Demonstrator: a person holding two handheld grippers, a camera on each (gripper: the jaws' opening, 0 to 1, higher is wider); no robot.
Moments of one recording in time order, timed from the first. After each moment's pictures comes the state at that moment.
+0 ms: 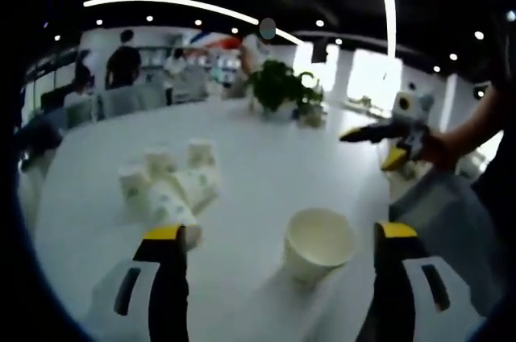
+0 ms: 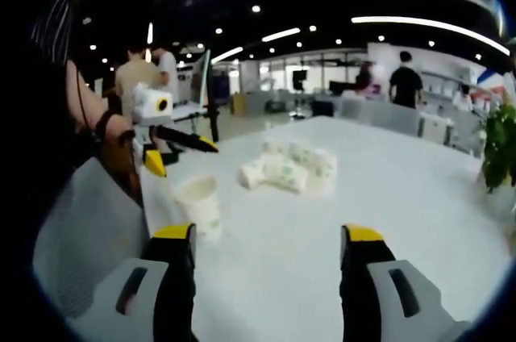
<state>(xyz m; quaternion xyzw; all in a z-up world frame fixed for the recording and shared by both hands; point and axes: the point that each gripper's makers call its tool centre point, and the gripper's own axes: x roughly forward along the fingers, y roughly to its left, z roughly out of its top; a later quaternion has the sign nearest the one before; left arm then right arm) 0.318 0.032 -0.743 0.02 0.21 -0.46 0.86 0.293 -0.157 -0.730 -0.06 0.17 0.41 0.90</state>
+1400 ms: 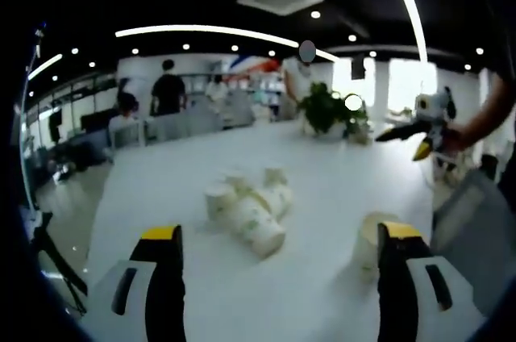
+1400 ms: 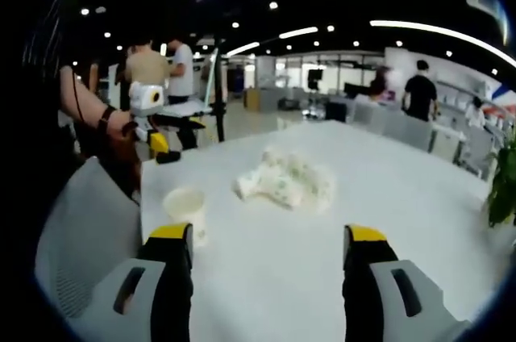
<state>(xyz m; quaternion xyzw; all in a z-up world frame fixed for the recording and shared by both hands) 0.351 0.118 -0.707 0.04 0.14 -0.36 0.92 0.335 -0.153 -0.699 -0.10 0.17 0.45 0.87</state>
